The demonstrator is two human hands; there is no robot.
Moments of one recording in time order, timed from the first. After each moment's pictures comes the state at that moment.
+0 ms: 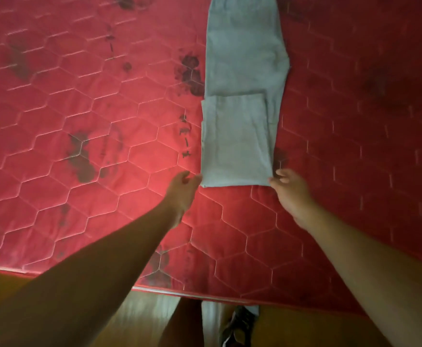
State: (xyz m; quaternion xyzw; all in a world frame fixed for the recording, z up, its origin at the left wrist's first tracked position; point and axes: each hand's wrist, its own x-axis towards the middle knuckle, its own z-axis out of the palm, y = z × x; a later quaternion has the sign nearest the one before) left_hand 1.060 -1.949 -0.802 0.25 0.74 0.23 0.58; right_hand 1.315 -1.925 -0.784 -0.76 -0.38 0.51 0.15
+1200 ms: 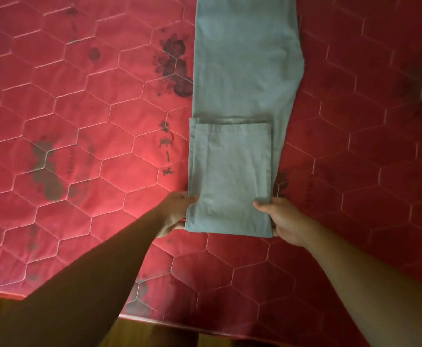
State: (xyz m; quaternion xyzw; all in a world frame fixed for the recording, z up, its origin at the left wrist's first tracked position) left_hand 1.077 -1.879 -0.846 0.13 0.69 0.10 0.70; right_hand 1.344 -1.862 -0.860 -0.64 -0.16 0.75 0.04
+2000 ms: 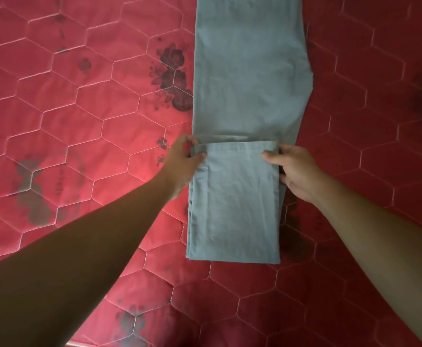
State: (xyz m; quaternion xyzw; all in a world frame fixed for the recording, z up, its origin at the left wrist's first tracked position) left_hand 1.074 -1.756 -0.871 0.31 0.70 0.30 0.57; right_hand 1.322 -1.729 -0.854 -0.64 -0.27 0.69 0.21
